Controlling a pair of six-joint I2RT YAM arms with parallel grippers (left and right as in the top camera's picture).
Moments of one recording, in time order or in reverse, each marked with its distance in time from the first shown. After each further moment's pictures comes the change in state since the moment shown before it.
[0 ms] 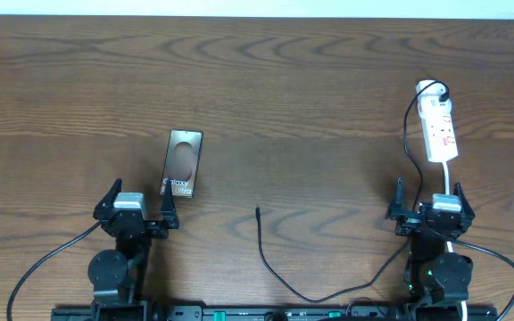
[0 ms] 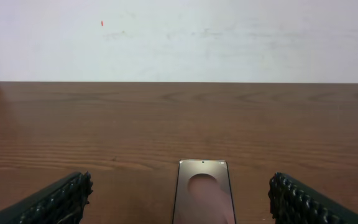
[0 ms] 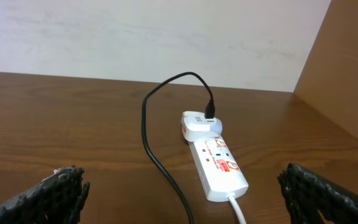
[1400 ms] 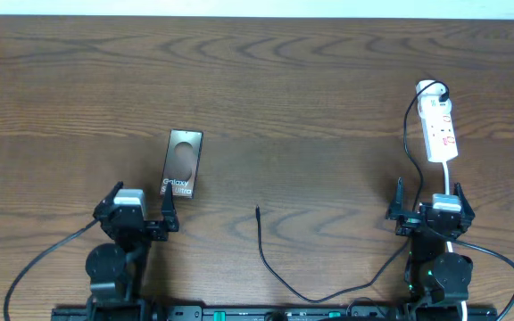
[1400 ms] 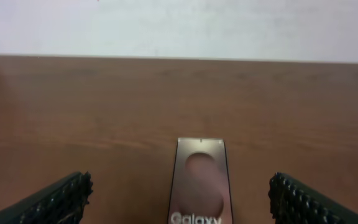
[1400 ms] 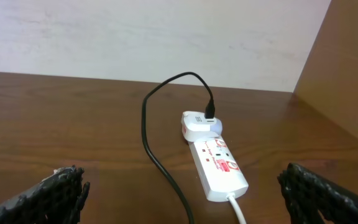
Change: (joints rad) left arm 0.000 0.097 0.100 -0.115 0.000 -0.009; right arm 0.000 0.000 0.000 0.000 0.000 0.000
